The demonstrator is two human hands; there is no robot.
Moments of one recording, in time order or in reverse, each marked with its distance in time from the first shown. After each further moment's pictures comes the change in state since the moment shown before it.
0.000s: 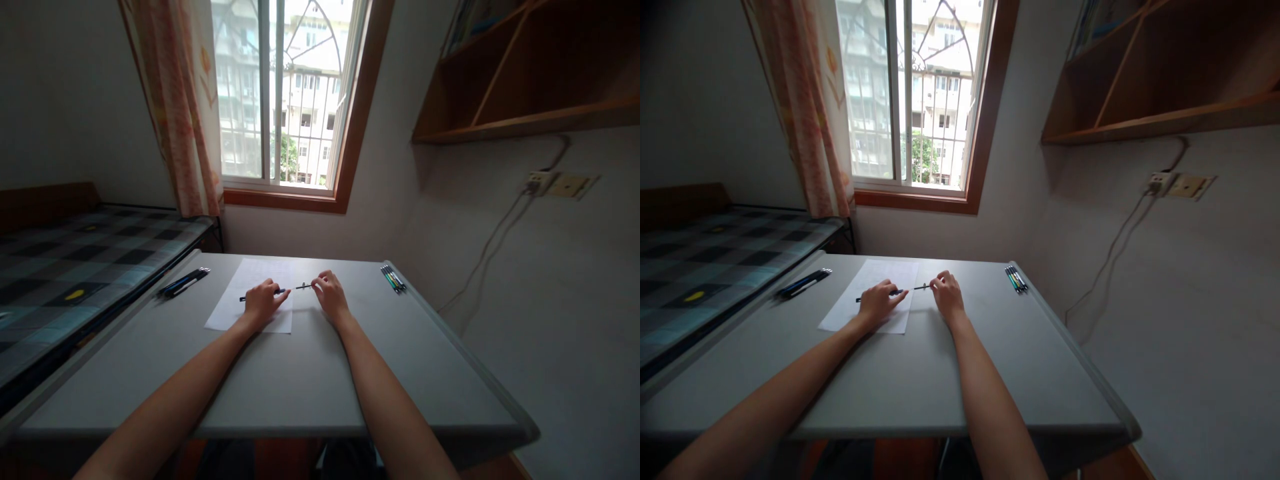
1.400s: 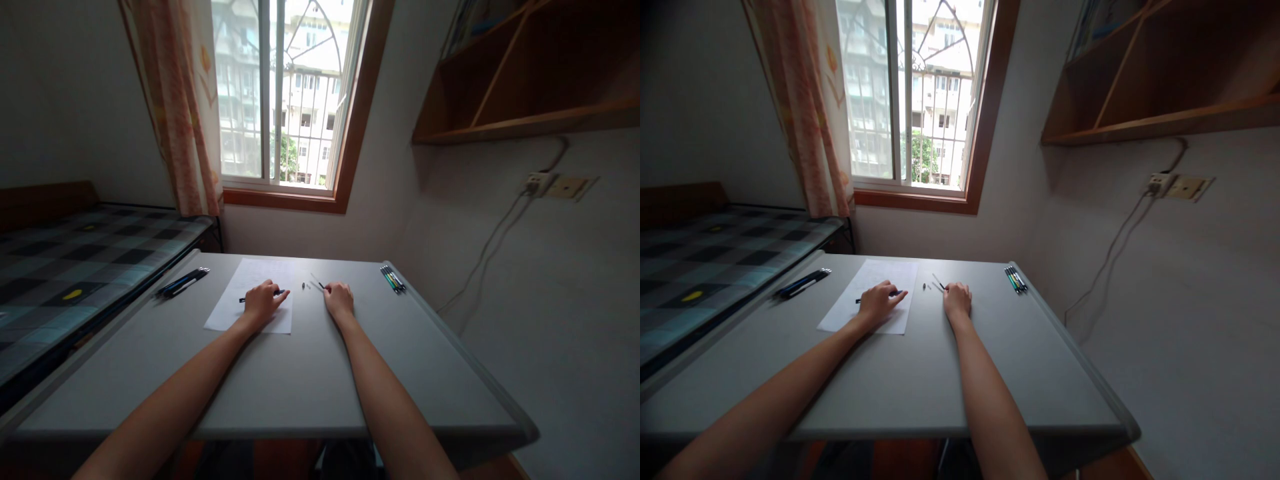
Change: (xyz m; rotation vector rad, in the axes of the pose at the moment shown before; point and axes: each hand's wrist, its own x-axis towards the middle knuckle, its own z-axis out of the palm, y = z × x) left_hand 0.002 -0.007 0.006 -0.042 -0.035 0.012; right_hand -0.013 0.022 0.015 -0.182 -0.077 0.429
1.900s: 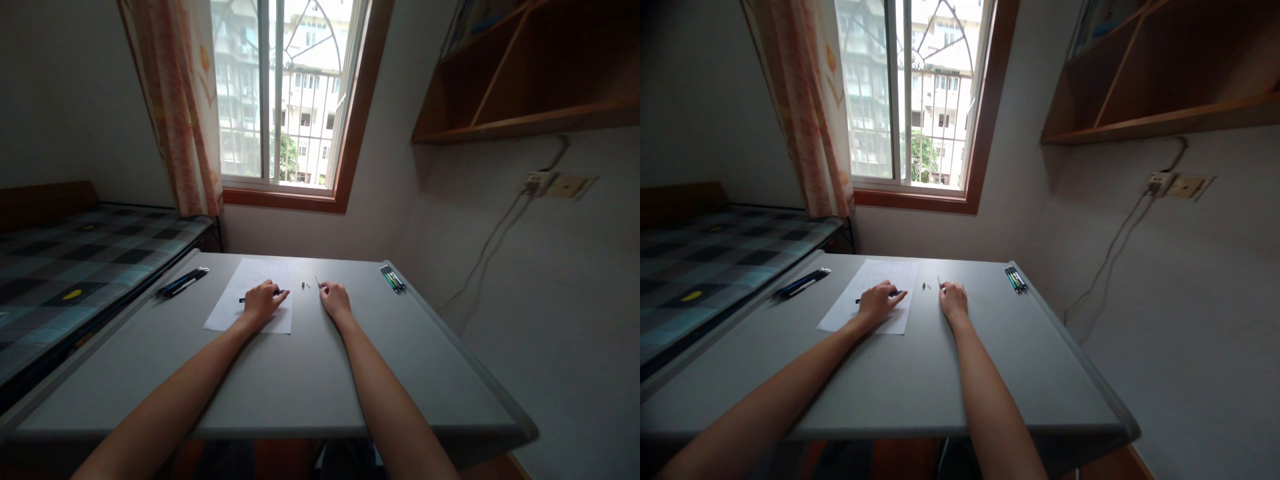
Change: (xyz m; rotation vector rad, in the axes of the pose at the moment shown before) left_hand 0.000 0.003 -0.001 0.019 -0.036 -0.024; right_hand 0.002 -0.010 -0.009 0.070 -0.203 0.024
